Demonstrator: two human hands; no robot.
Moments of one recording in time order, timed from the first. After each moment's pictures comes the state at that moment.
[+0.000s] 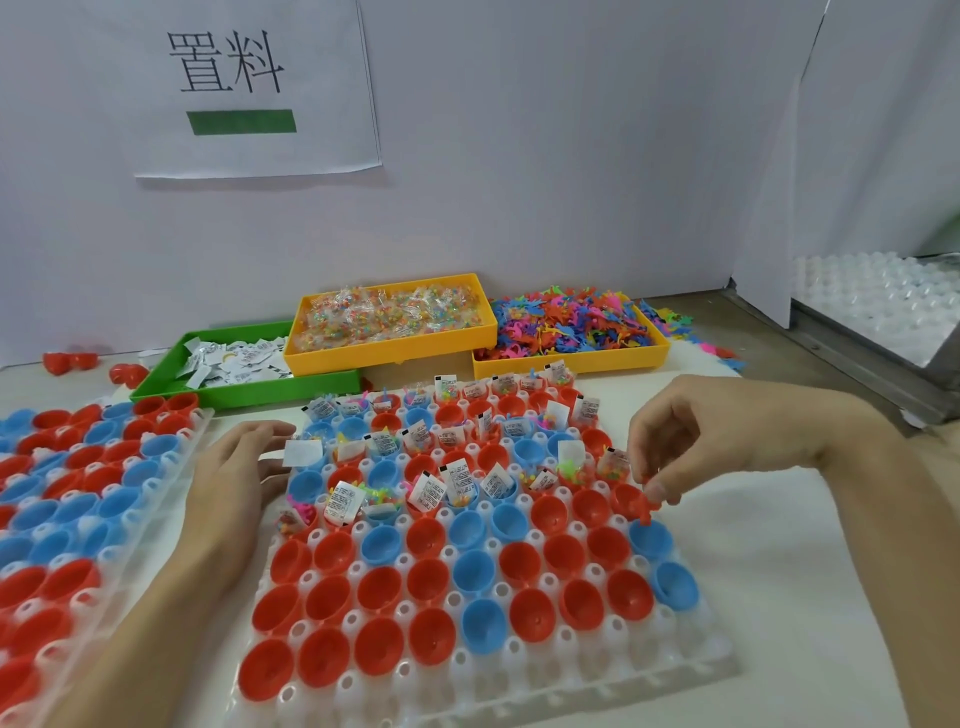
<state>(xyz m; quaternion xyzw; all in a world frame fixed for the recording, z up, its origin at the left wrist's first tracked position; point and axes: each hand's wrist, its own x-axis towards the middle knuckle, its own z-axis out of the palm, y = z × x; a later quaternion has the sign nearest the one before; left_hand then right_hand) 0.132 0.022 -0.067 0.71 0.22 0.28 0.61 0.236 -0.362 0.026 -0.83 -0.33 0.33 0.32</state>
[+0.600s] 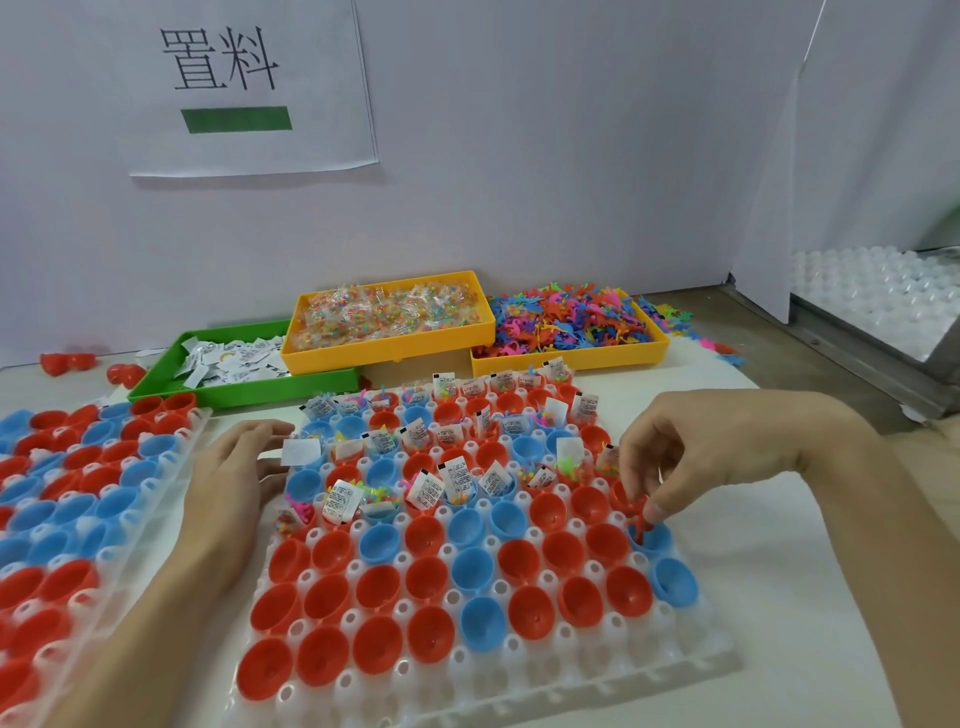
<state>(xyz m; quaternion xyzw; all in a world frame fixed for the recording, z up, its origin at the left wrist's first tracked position) 0.132 0.022 -0.067 0.71 0.22 0.28 0.61 0.231 -0.352 0.022 -0.86 -0.33 0.32 0.21</state>
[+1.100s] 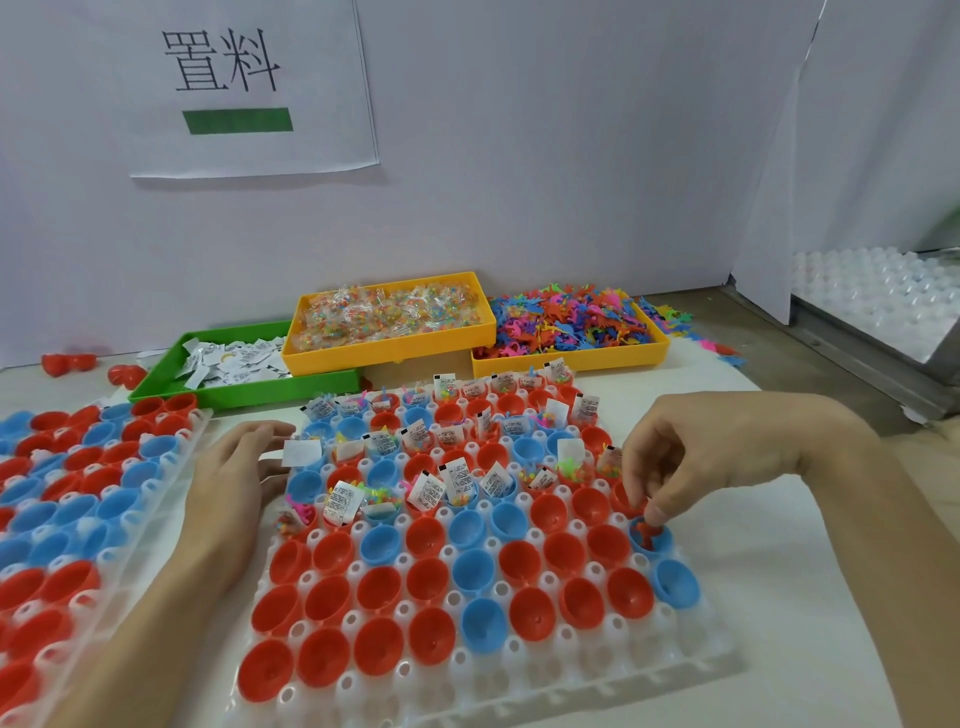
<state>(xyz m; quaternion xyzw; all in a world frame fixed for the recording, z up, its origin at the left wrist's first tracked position) 0.135 0.027 -0.073 0.71 0.21 0.28 0.61 0.232 -0.352 0.021 -0.84 -0.33 0.35 0.23</state>
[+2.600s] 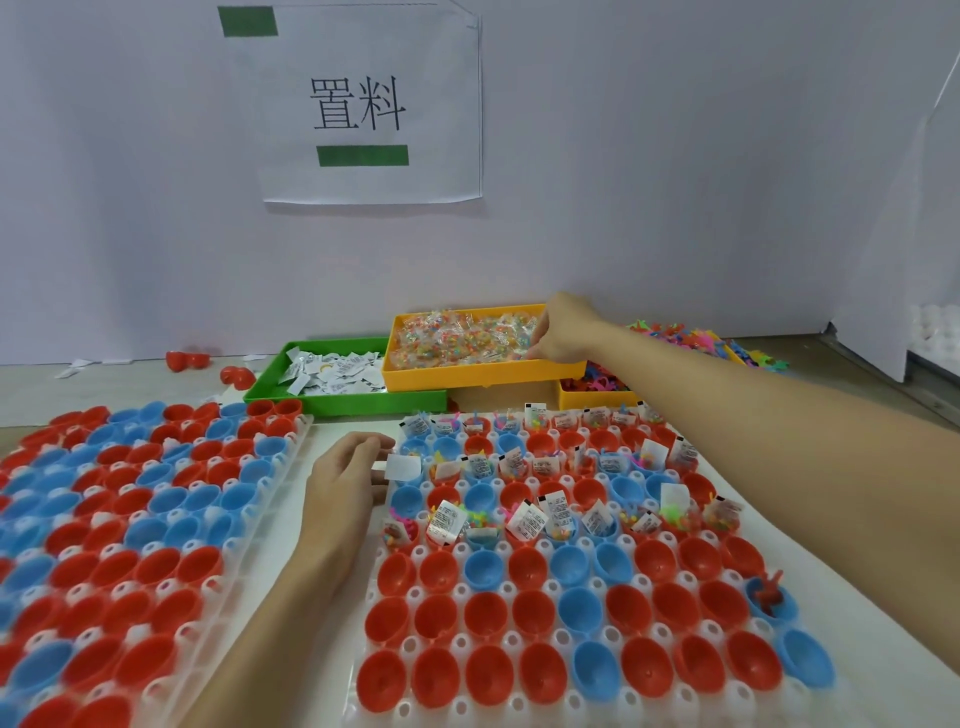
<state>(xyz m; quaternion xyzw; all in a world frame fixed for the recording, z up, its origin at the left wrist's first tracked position) 0.141 0.035 -0.080 0.71 0.22 0.27 0.61 0.372 -0.139 0.017 -0.95 -0.25 -0.02 0.19</state>
